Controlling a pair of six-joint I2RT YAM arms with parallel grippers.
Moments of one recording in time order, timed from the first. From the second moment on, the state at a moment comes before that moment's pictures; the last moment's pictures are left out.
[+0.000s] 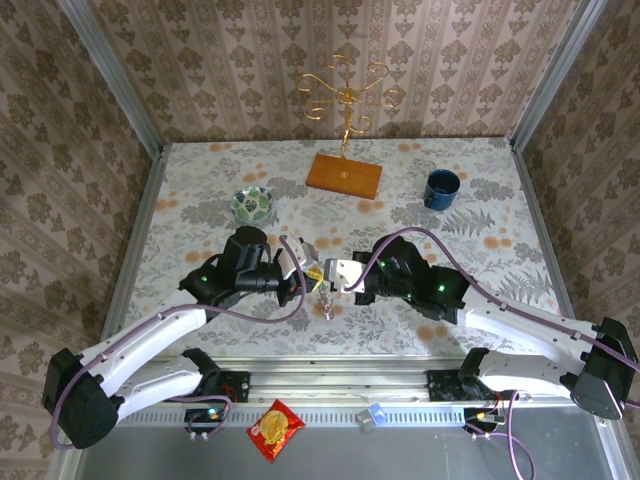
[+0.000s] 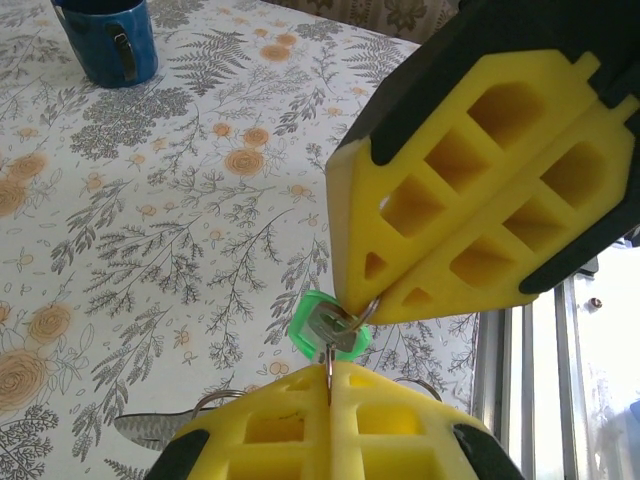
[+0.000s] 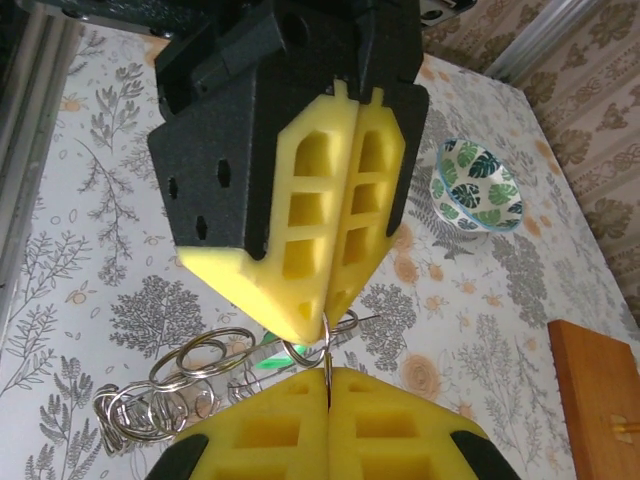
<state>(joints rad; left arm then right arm) -0.77 0.99 0.71 -0.26 0.58 0.18 0.90 1.10 0.83 -0.23 -0.14 -0.64</state>
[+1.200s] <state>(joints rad) -0.77 0.99 0.71 -0.26 0.58 0.17 0.93 1.10 0.82 -0.22 -0.11 -0.67</state>
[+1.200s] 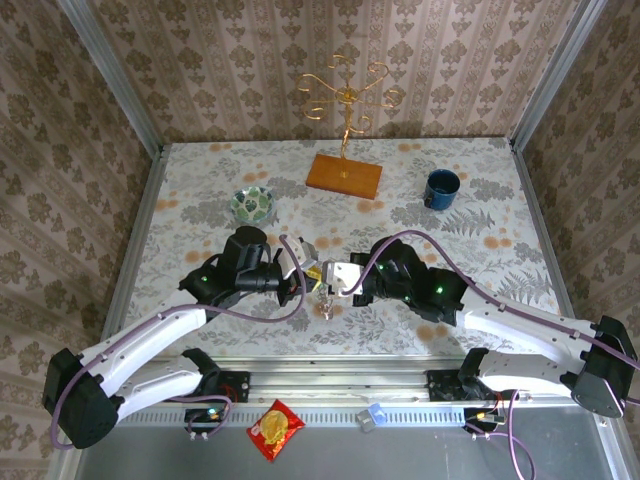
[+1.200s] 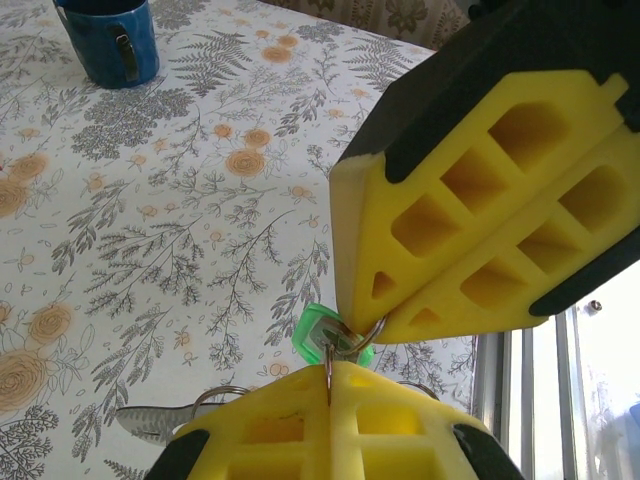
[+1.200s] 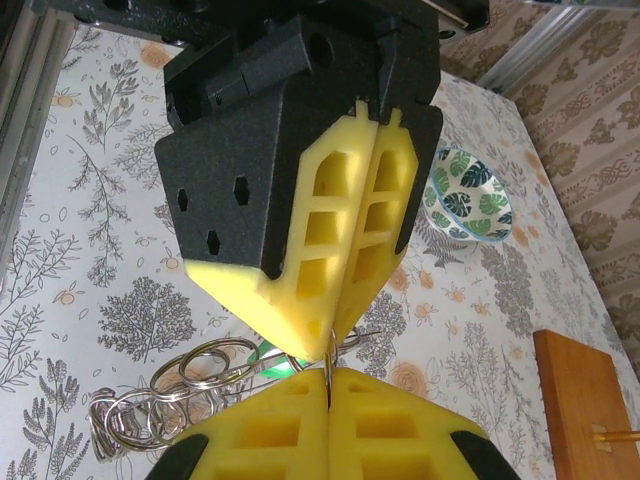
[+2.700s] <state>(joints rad) -0.77 0.99 0.71 -0.25 0.58 0.17 0.93 1.07 0.77 -0.14 -0.06 -0.68</state>
